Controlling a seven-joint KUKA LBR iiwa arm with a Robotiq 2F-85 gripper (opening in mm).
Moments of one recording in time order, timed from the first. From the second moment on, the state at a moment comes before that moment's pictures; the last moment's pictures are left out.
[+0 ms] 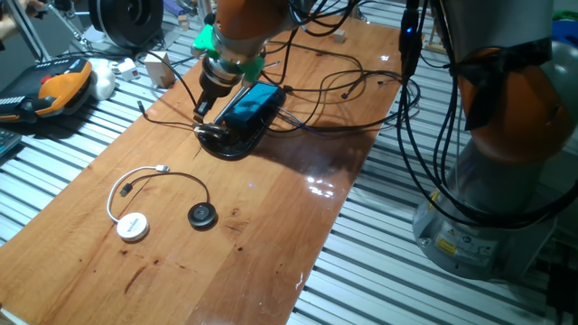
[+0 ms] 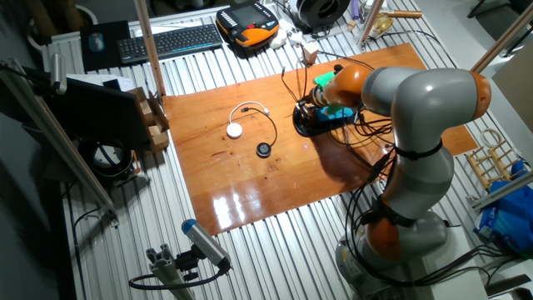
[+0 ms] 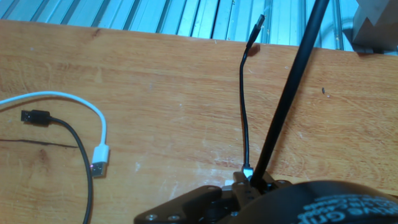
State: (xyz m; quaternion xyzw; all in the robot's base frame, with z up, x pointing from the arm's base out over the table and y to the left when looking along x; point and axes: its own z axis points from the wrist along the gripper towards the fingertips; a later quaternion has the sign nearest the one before) arm 0.650 -0.013 0.074 -0.09 0.96 0.03 0.26
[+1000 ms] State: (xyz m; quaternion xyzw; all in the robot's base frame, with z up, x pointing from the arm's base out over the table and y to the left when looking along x) arm 0.648 -0.013 0.069 -0.09 0.96 0.03 0.27
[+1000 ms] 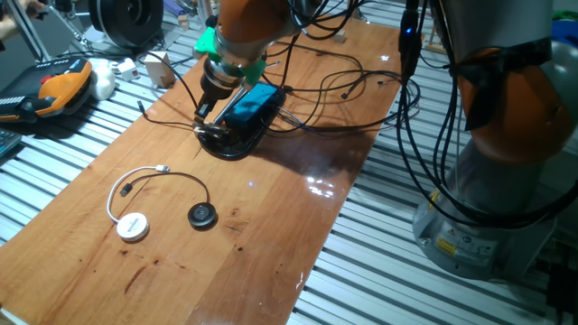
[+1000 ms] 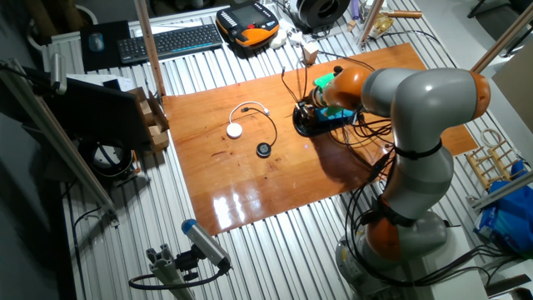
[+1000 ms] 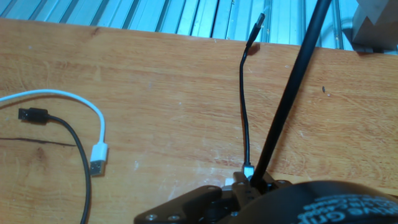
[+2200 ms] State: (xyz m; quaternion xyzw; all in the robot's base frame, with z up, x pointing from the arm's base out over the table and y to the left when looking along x) arm 0.648 -0.013 0.064 -0.09 0.96 0.03 0.27
